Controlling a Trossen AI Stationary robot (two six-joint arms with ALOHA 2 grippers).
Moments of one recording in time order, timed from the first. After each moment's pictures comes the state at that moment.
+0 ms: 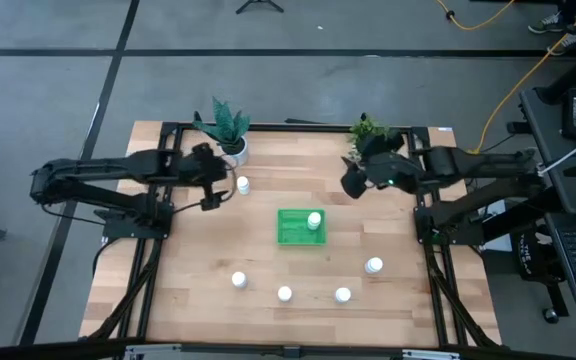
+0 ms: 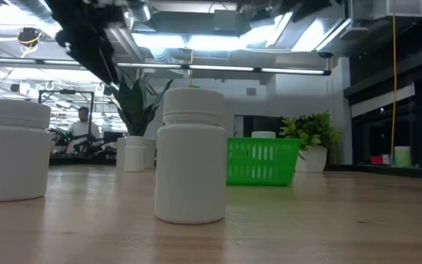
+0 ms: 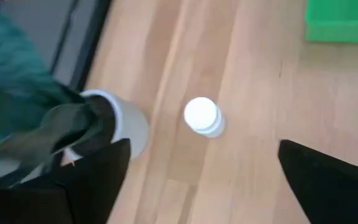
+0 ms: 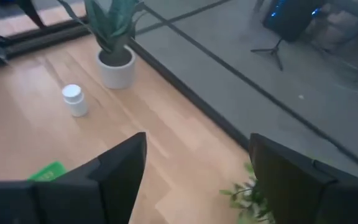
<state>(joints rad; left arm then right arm) 0.19 1.01 0.87 -0.82 -0.28 0.09 0.11 1.24 1.36 -0.91 0.78 0.48</state>
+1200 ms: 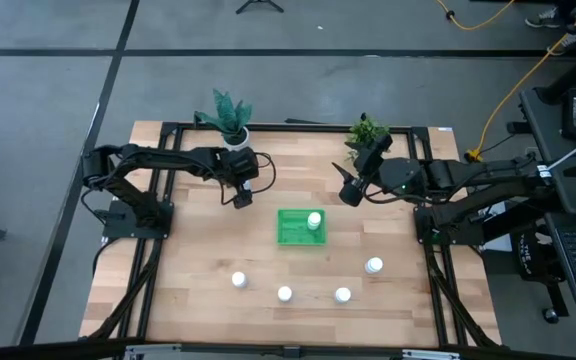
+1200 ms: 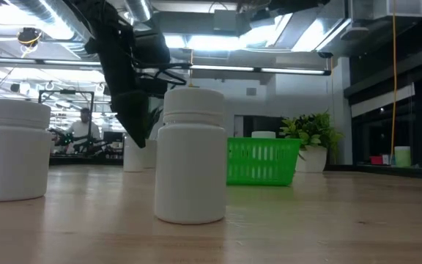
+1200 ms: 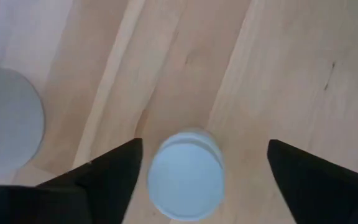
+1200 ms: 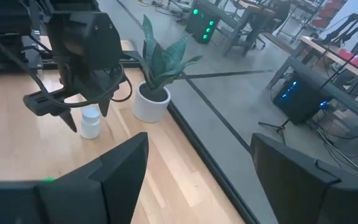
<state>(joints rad) 0.35 1.50 0.87 -0.54 -0.08 0.01 0.13 1.15 1.12 -0.40 0.76 -0.03</state>
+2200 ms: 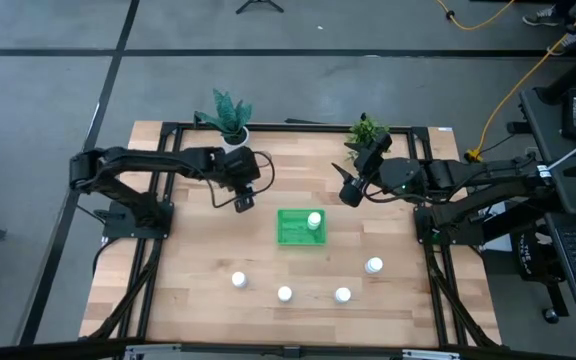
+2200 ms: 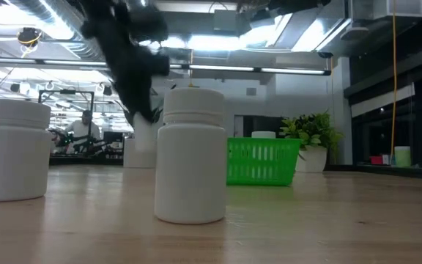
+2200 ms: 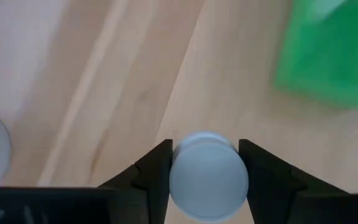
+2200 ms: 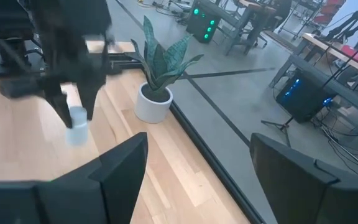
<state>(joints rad) 0.28 1.38 0.93 -0.55 0.02 -0.08 0.13 1.15 1.12 -0.40 0.76 -0.01</state>
